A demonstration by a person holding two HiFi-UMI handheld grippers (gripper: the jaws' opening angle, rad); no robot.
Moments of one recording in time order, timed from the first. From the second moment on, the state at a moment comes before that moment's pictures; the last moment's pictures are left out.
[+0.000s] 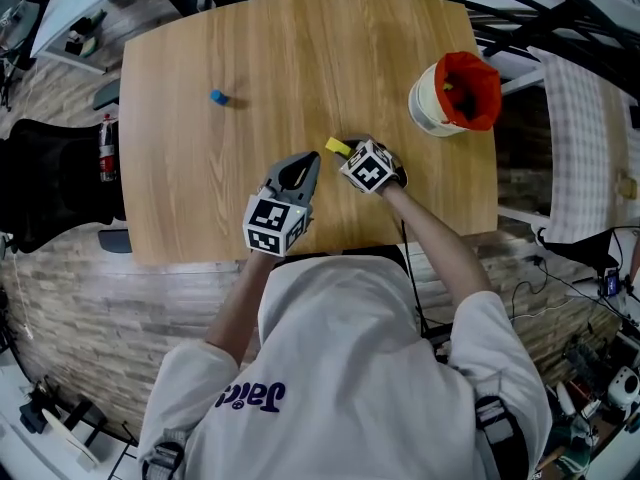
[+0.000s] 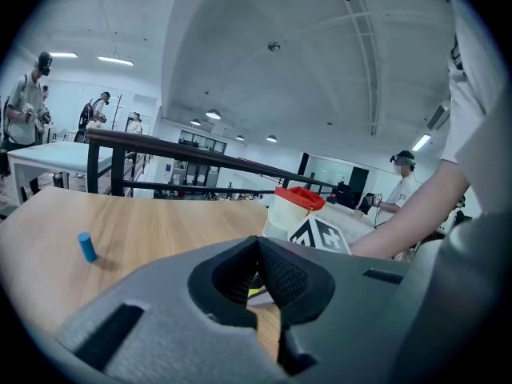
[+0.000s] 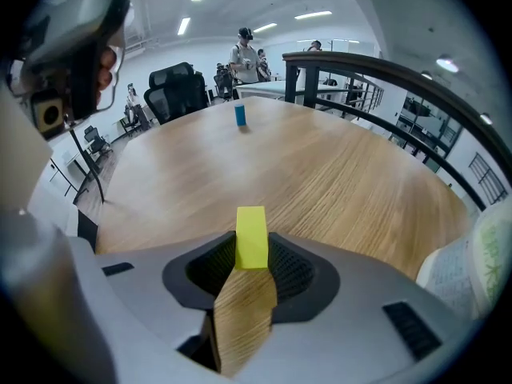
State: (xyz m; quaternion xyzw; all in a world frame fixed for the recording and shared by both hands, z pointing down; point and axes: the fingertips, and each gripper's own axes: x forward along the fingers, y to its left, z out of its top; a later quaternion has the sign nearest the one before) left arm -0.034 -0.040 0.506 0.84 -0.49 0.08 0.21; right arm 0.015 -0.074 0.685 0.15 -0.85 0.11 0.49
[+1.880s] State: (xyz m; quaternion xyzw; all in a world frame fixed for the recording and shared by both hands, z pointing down) left arm 0.024 -0.088 0.501 0.88 -0.42 0.11 0.19; right arm 0.258 -0.252 0.523 0.17 -0.77 0.01 0.62
